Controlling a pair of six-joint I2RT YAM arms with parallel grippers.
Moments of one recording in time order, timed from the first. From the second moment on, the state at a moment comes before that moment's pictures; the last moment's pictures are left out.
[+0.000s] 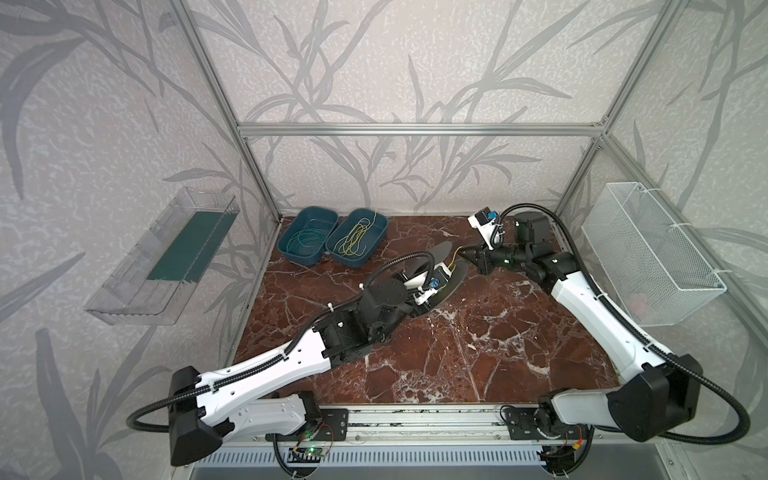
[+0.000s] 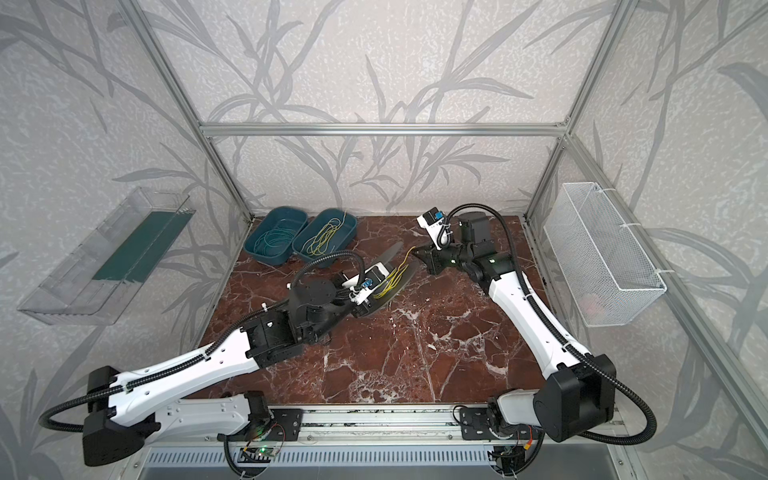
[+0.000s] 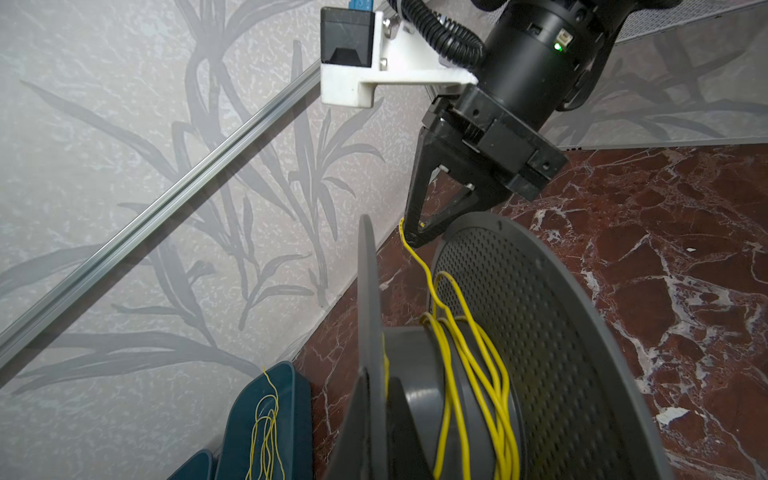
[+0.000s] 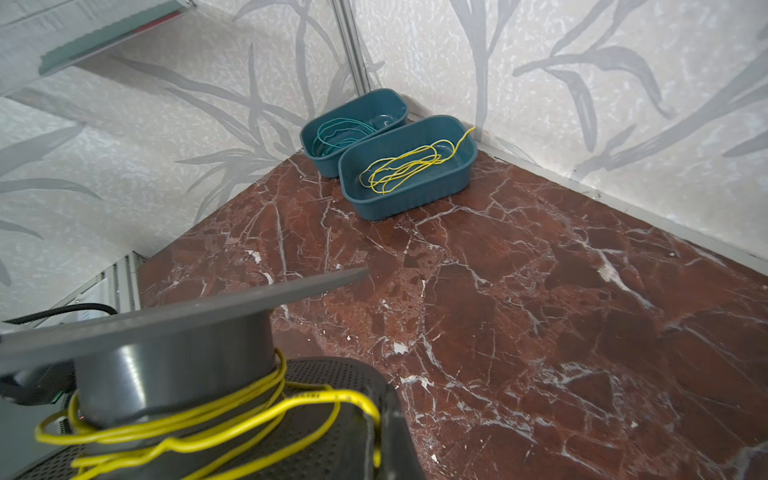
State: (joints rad) left arm -1.06 1.12 1.02 -0.12 -0.40 0.44; right arm 0.29 1.36 1.23 -0.42 -0.63 -0.07
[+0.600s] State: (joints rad) left arm -0.89 1.06 1.06 -0.22 -0.16 0.22; right arm 0.28 1.43 1.12 -0.06 -0.82 0.01
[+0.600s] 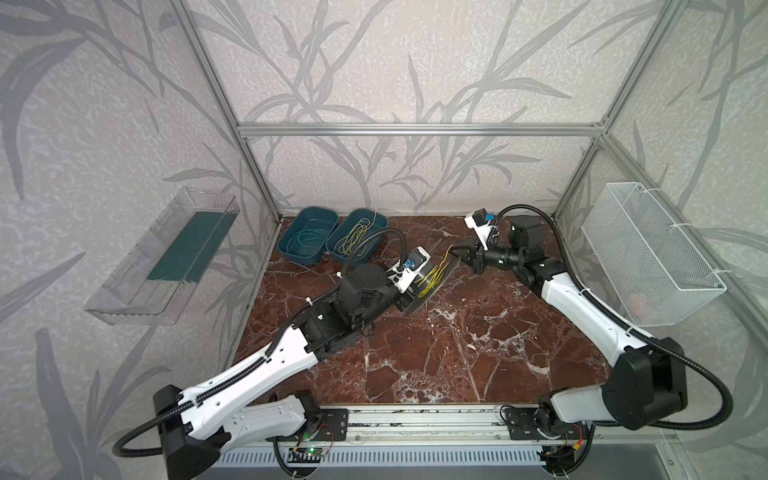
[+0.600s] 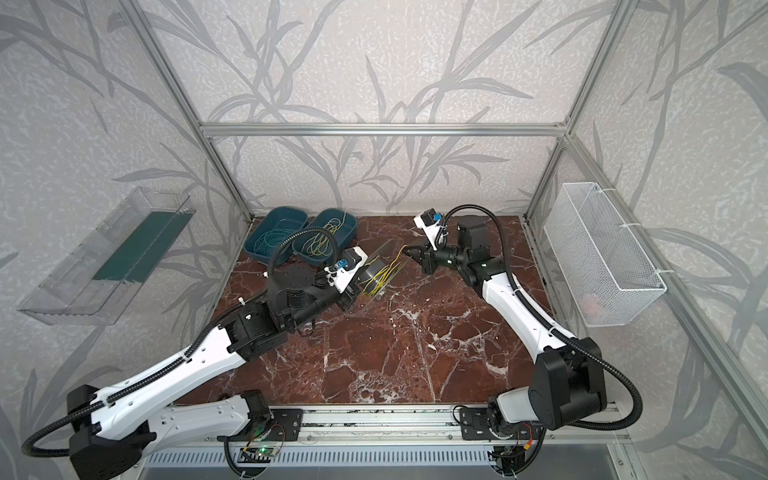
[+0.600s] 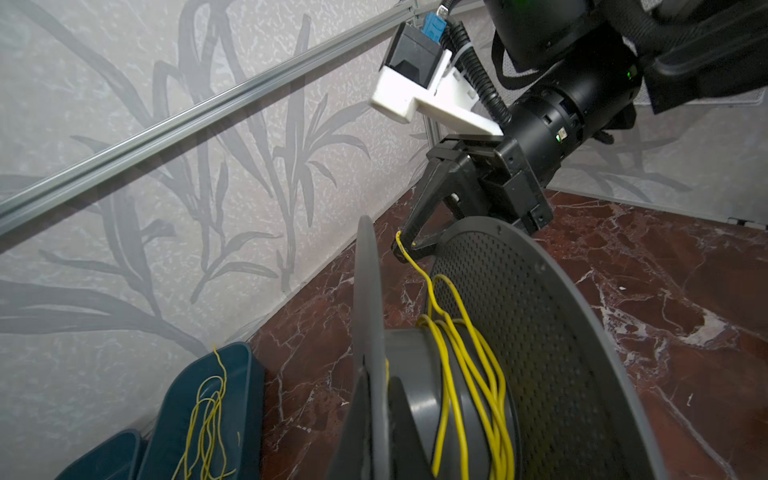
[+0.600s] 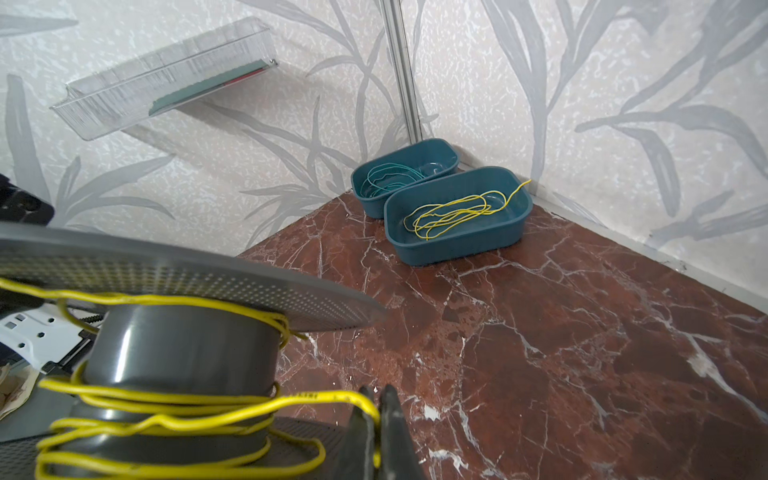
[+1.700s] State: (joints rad) left arm -0.51 1.23 1.02 0.10 0.29 -0.48; right arm 0.22 1.56 0.76 0.84 -0.82 0.41
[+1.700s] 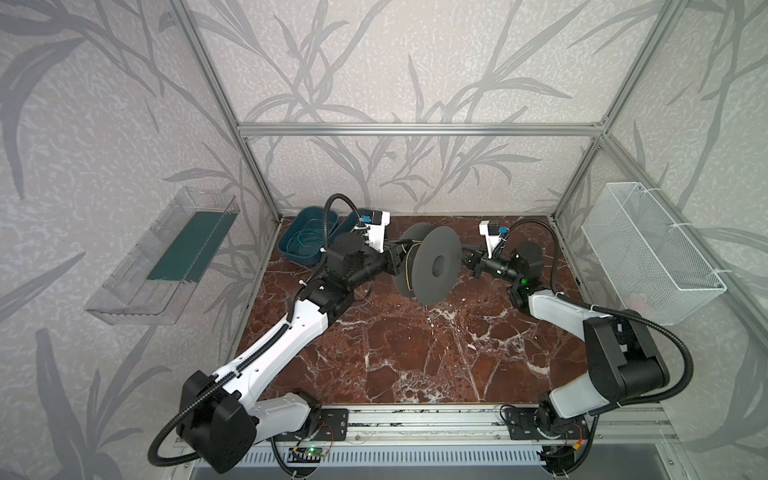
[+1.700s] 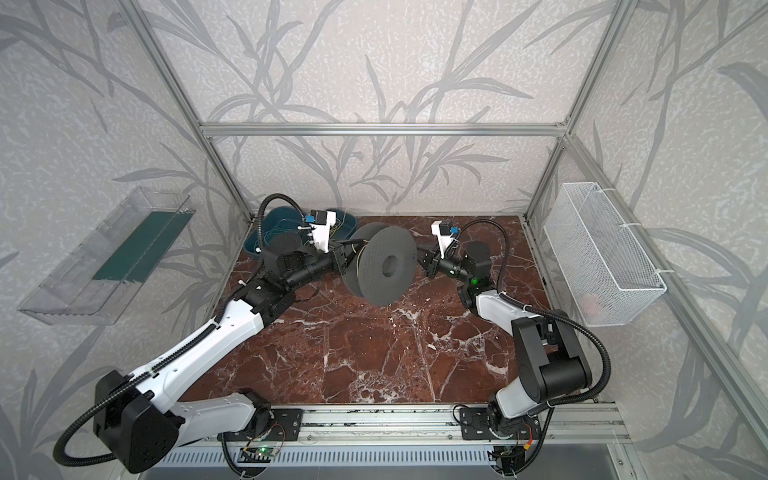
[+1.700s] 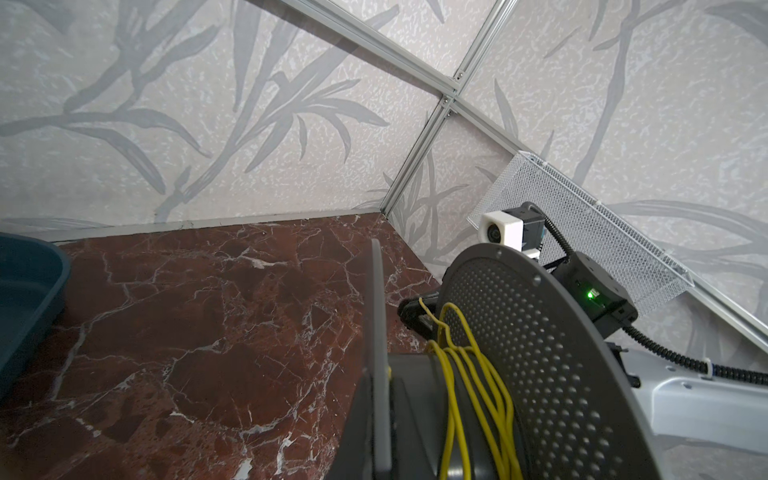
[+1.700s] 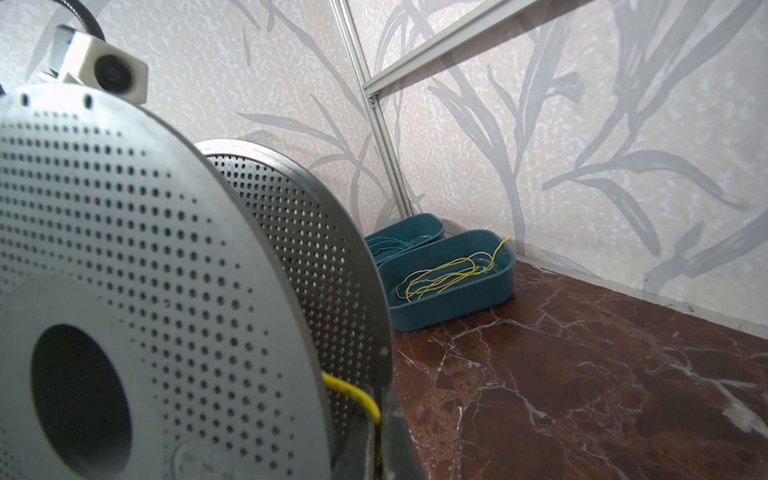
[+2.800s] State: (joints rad) left arm -0.42 1.31 0.96 0.35 0.42 -0.66; right arm 0.22 1.58 0.75 0.78 -0.89 0.55
